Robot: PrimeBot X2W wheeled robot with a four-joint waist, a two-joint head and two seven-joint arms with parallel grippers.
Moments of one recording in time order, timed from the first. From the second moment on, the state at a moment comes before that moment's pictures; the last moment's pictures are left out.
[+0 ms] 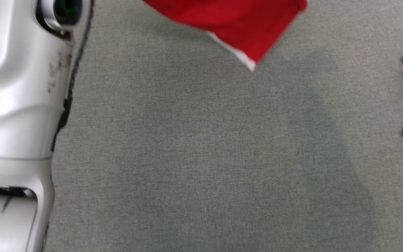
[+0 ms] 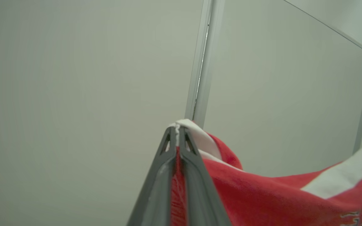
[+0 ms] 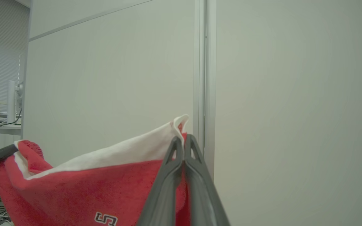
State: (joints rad) left arm -1.23 0.12 -0.27 0.51 -0.57 -0.02 -0.22; right arm -1.25 -0.28 0.34 0.40 0.47 0.13 -0.18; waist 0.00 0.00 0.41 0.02
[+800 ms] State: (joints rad) left arm -0.87 0.05 -0.18 1.12 -0.65 -0.10 -0.26; right arm -0.82 -0.16 0.63 0.83 0.71 0.13 -0.26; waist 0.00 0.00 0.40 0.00
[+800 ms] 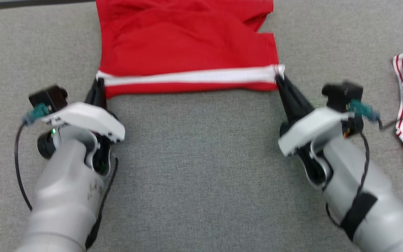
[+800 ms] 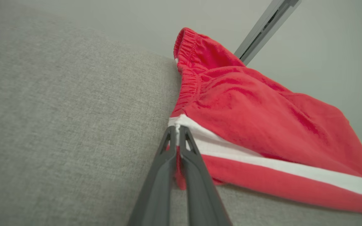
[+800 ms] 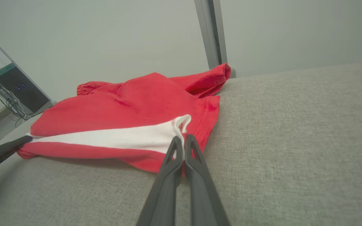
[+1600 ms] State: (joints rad) left arm 0.02 0.07 -0.20 0.33 -0.54 0.00 -0.21; right arm 0.11 -0.27 0.40 0.19 0.54 0.13 -0.24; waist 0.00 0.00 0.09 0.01
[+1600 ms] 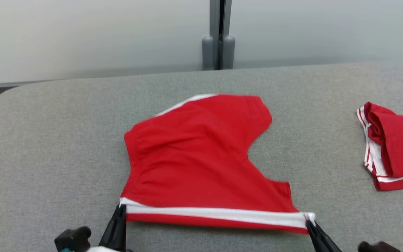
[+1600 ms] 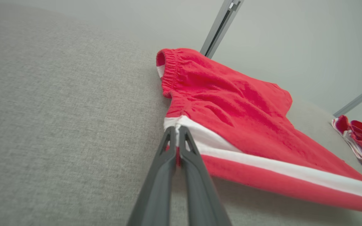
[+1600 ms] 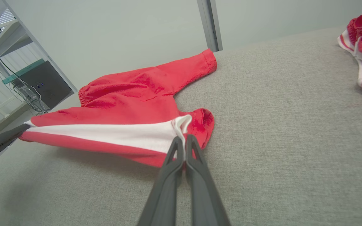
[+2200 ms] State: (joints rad) left arm 0.19 0.10 -0.22 -0.05 -0.55 0.13 -0.03; right arm 0.23 -0.25 0.23 -0.05 0.45 0.13 -0.08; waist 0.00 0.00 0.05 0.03
